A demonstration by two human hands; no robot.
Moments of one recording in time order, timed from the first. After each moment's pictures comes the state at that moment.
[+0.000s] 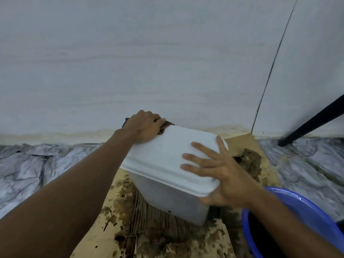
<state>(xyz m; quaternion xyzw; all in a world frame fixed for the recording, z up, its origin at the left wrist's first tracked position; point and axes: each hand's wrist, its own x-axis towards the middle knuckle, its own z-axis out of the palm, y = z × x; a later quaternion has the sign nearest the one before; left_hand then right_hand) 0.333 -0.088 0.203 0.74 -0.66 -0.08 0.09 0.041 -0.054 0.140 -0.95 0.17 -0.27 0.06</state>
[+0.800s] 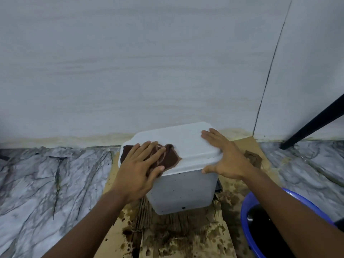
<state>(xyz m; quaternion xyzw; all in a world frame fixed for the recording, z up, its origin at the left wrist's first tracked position) 0.312 0.060 0.149 0.65 -0.74 0.08 0.19 0.031 -0.079 0.159 -0.83 0.38 -0.25 0.32</state>
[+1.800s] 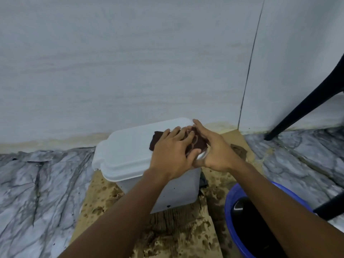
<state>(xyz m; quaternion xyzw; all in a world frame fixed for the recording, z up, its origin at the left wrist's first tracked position) 0.176 -0.034 0.163 0.62 -0.76 0.10 0.16 0.005 -0.098 0.151 -0.79 0.33 -0.29 0.43</state>
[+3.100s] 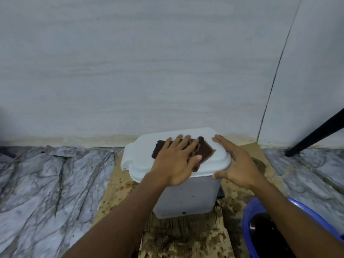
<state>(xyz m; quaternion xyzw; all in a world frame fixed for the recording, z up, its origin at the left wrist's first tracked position) 0.228 -0.001 0.180 0.68 -0.73 0.00 0.07 0.013 -0.085 0.145 -0.77 0.37 -0.32 0.41</state>
